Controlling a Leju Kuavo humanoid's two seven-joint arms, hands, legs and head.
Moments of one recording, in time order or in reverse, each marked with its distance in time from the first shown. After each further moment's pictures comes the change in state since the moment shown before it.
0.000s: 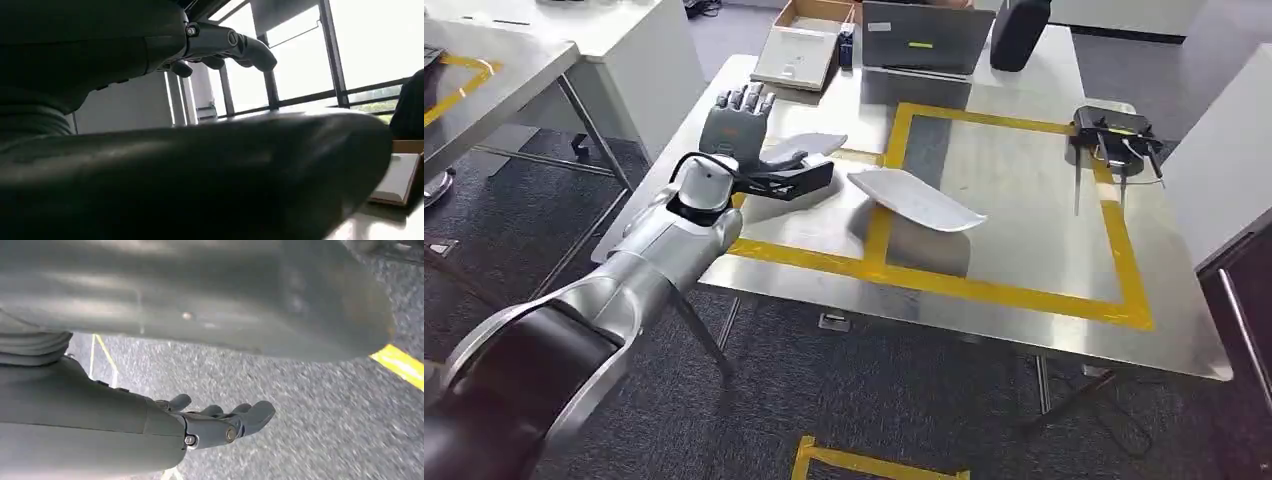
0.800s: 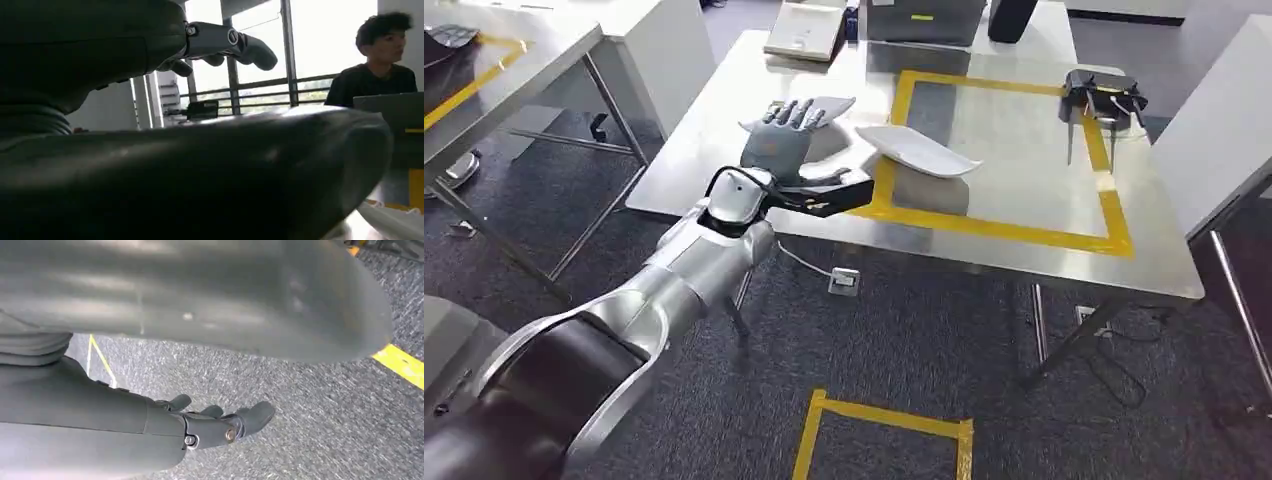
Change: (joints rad) left arm 0.067 -0.099 0.047 -0.010 0.124 -0.006 -0.136; right arm -0.074 0.003 0.016 -0.013 -0.012 0.052 0.045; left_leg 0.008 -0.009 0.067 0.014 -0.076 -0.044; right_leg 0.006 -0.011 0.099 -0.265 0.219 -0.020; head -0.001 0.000
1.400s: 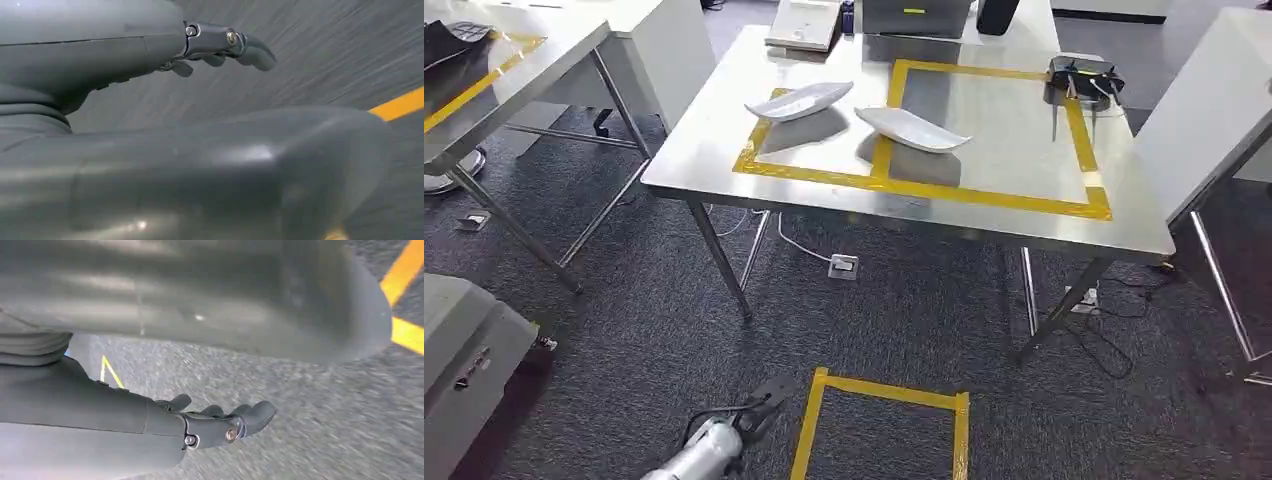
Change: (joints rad) left arm 0.737 0.049 0.484 0.068 0.587 -0.179 0.301; right arm 0.057 -0.034 0.000 -0.001 -0.055 -0.015 -0.015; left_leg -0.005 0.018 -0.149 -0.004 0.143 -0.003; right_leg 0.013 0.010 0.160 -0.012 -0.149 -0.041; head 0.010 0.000
